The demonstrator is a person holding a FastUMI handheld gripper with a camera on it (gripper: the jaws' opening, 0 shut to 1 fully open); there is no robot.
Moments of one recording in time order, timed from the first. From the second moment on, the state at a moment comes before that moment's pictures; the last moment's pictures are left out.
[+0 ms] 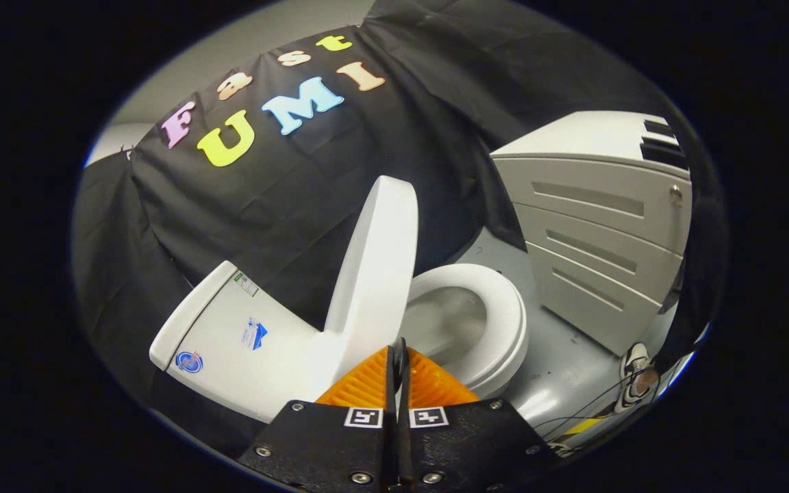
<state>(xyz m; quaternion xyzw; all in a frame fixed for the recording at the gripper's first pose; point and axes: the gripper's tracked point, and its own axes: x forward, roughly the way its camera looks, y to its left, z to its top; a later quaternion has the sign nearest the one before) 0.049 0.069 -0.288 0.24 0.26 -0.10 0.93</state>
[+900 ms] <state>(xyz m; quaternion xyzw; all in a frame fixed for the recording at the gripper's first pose) 0.061 0.141 -0.226 0.07 0.21 -0.11 0.97</state>
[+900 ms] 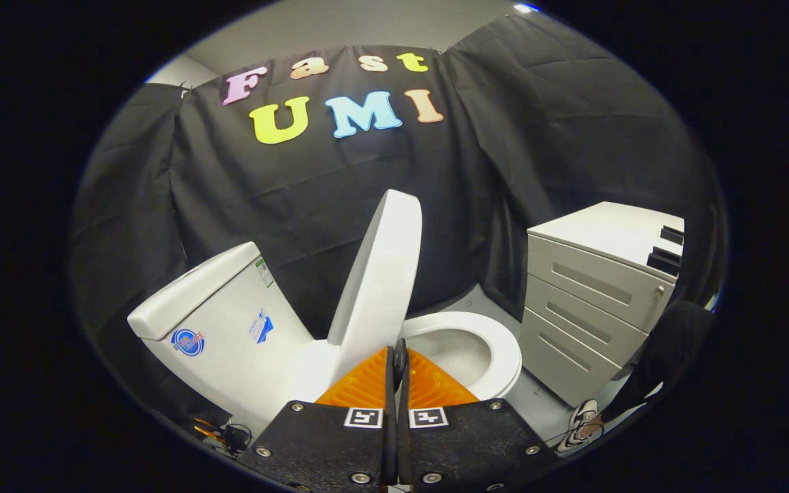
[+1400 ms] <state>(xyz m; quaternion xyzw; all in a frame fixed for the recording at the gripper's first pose) 0.070 0.196 -0.195 -0.03 0.20 -0.08 0.98</state>
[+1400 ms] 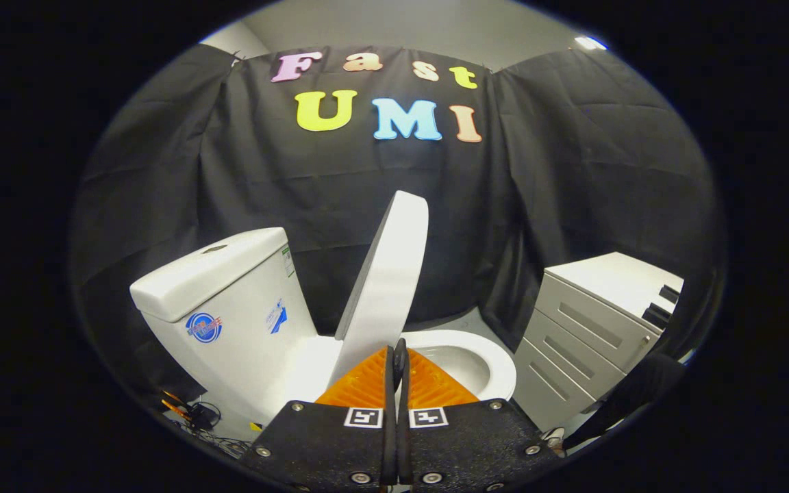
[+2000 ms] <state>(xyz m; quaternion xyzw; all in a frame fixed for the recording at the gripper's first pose) 0.080 0.277 -0.178 -0.09 0.18 -0.03 0.98</state>
